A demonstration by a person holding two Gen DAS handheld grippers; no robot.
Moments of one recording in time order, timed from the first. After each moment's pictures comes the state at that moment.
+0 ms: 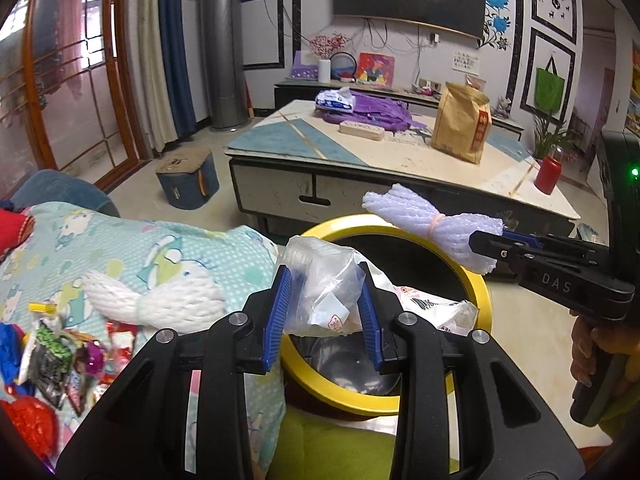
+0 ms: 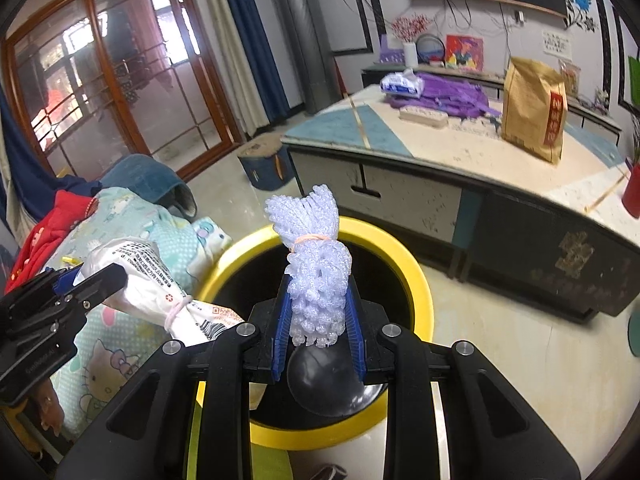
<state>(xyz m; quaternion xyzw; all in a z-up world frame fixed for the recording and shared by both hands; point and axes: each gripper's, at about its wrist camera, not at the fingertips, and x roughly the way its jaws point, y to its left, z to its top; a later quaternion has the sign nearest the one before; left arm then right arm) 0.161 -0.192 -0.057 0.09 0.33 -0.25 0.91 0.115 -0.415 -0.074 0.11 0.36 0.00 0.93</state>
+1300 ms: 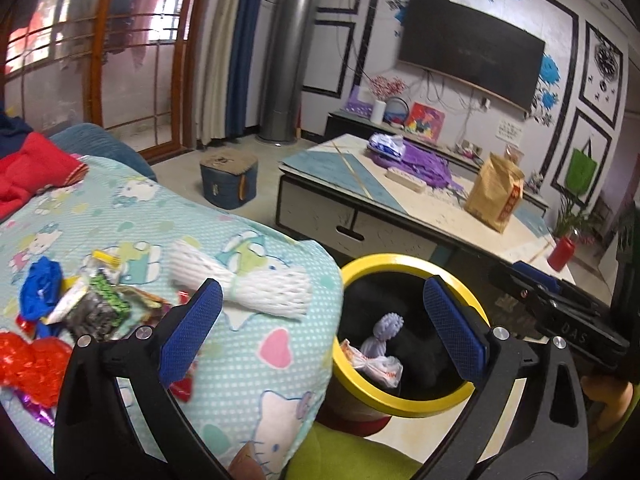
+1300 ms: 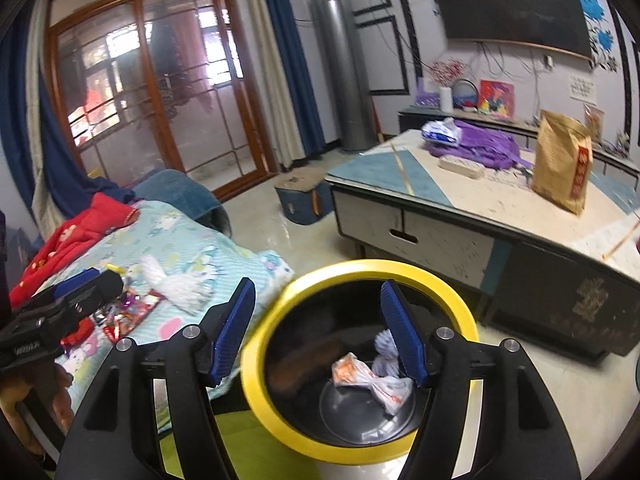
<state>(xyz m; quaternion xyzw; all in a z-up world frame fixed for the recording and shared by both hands) 0.139 -0.108 -0.021 -0.03 0.29 -0.18 0.94 0.099 -0.359 -0.032 0.08 0.28 0.06 0.96</state>
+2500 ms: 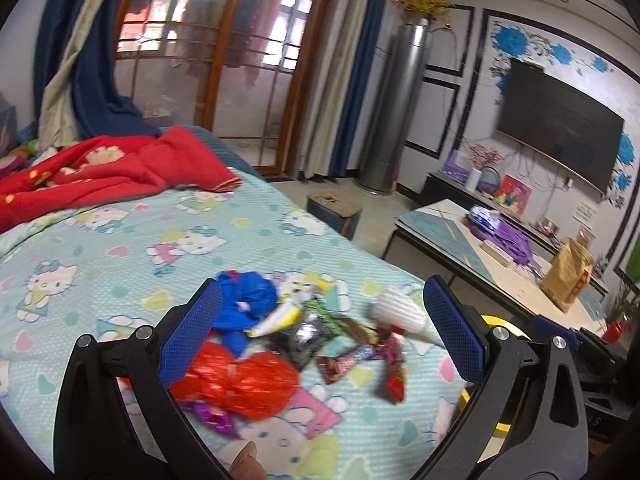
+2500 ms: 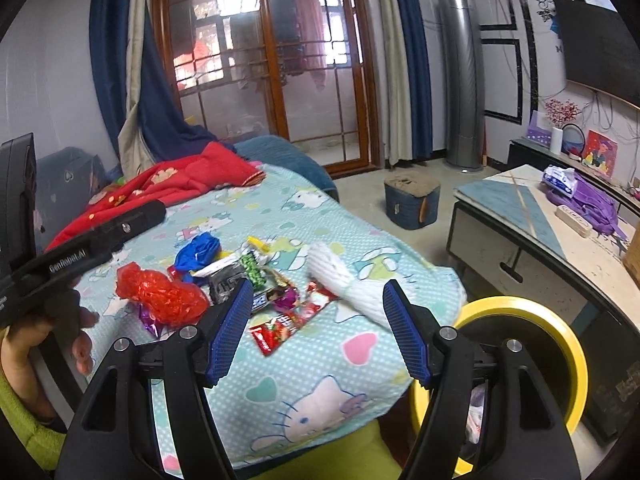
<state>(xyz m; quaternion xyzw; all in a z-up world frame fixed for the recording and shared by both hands) 0.104 0.057 0.010 -0.11 0.23 0.00 0.97 0.106 -0.188 -0.009 -0.01 0.28 0.23 0.93</state>
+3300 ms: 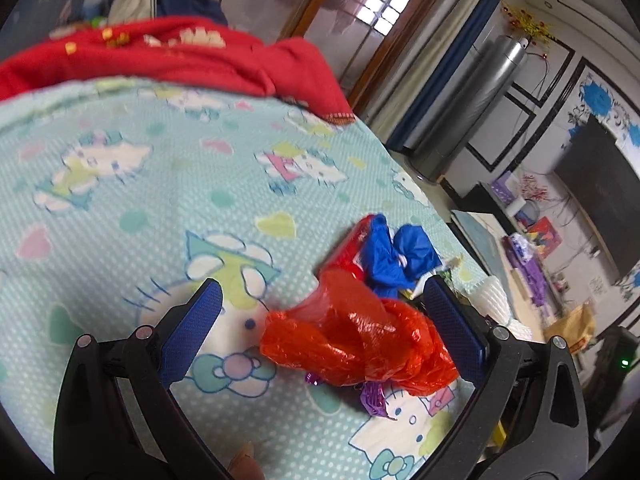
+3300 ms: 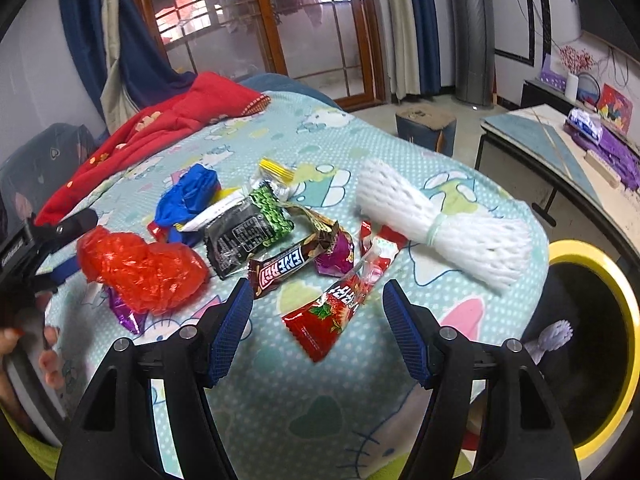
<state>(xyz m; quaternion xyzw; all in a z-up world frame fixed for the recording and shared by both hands) 0.097 0.181 -0.059 -0.27 0.32 0.06 0.91 0.152 -0.115 -0.080 -0.01 0.39 0.22 0.89</state>
